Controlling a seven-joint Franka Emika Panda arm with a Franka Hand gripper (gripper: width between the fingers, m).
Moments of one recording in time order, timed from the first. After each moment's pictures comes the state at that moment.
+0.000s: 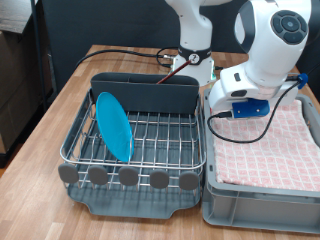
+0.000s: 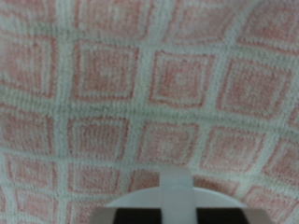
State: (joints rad) arm 0.37 0.22 -0.10 -2.25 0.04 2.06 0.78
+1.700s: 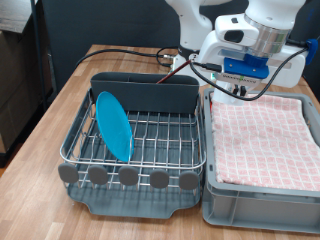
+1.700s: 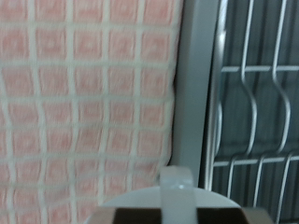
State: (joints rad) arm 0.37 0.13 -0.19 -2.09 -0.20 2.14 1.04
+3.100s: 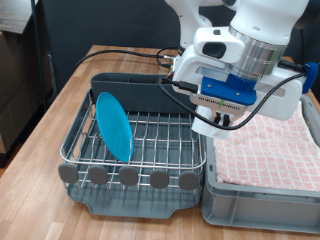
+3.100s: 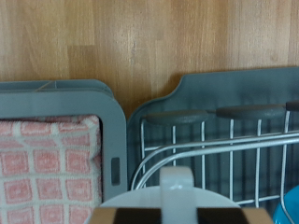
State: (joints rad) arm 0.32 0.42 -0.25 -1.67 -0.17 2.10 0.96
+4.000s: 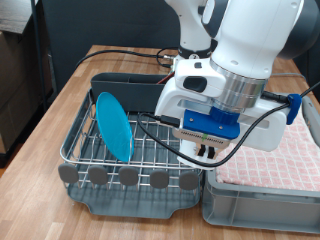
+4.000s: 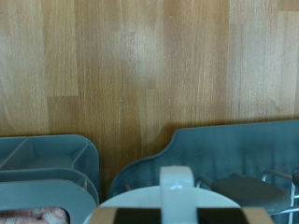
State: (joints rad) arm 0.26 0.56 -0.25 -1.55 -0.12 2.17 0.89
